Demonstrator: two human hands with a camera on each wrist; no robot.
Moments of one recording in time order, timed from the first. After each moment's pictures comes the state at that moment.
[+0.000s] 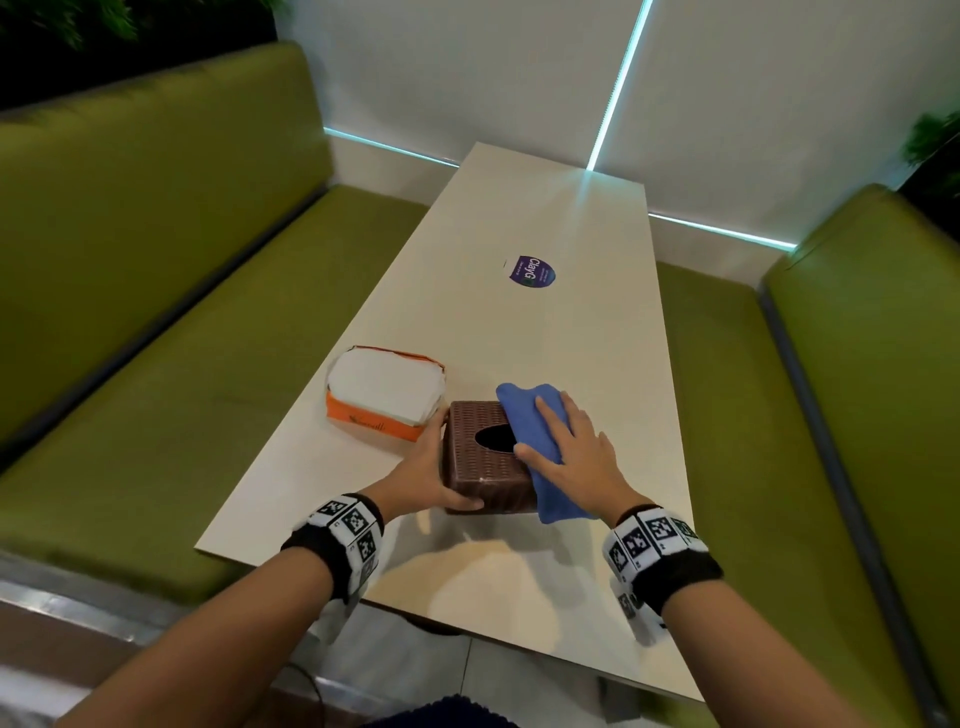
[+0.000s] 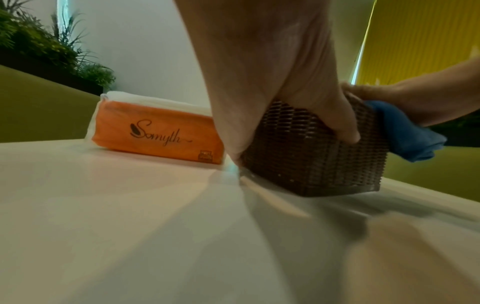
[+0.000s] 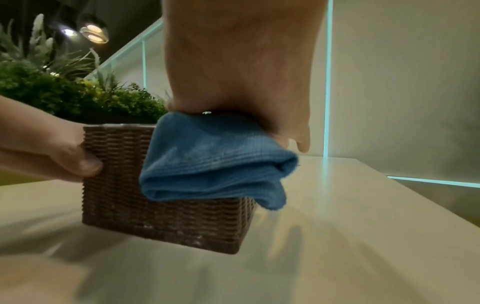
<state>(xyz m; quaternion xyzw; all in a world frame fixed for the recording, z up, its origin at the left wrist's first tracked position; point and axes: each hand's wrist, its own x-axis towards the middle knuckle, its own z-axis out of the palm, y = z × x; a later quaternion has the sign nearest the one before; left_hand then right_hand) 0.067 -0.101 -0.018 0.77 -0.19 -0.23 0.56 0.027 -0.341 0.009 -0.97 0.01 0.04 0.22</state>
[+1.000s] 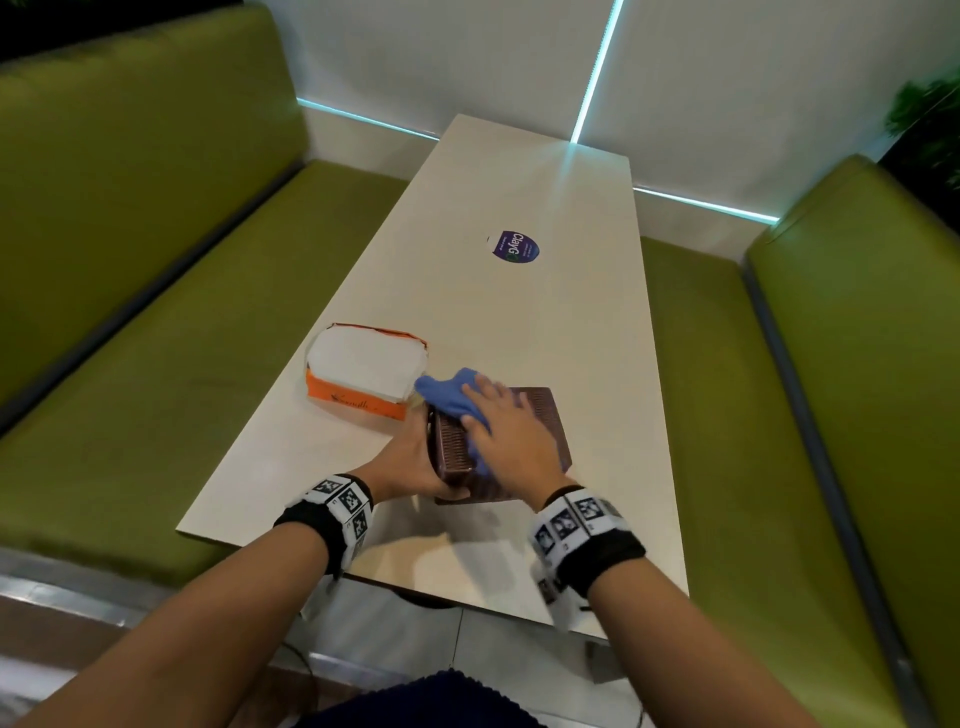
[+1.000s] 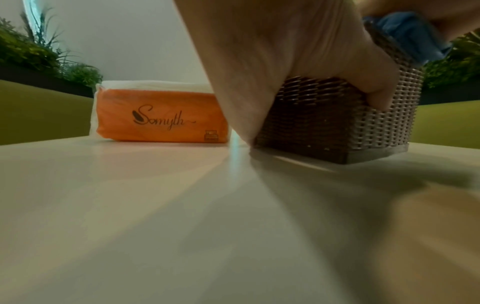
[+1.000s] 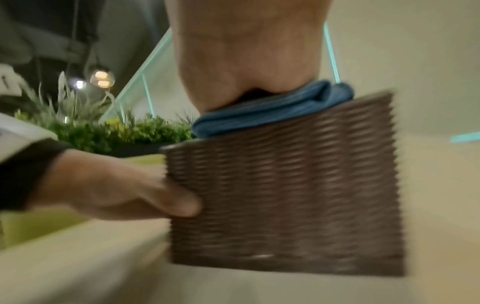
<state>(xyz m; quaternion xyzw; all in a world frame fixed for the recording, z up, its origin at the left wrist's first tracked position) 0.075 -0.104 -0.054 0.80 -0.24 -0.17 0.53 0.028 -0.271 0.024 -0.98 -0.03 0.04 0.17</state>
